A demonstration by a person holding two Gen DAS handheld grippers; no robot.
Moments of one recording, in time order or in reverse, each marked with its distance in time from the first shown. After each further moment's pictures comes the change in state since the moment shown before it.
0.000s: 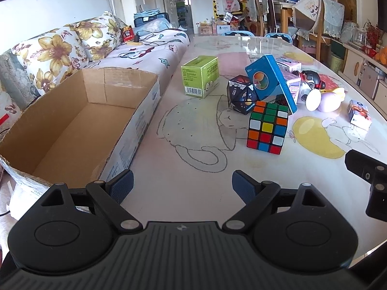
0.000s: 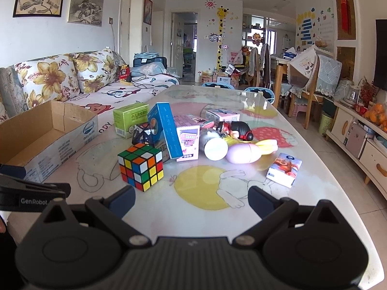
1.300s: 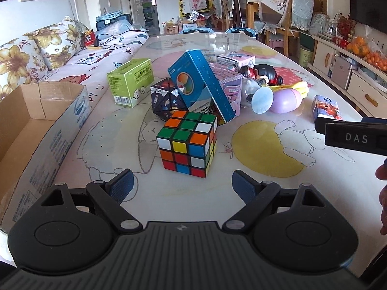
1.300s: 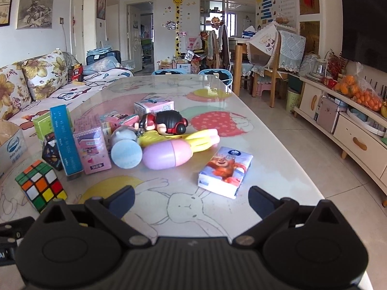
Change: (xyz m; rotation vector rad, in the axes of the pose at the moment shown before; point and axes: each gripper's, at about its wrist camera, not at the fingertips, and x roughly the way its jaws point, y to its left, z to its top) left arm 0.037 -0.078 0.018 0.066 0.000 -0.152; right arm 0.077 -0.099 0.011 0.128 0.064 -0.166
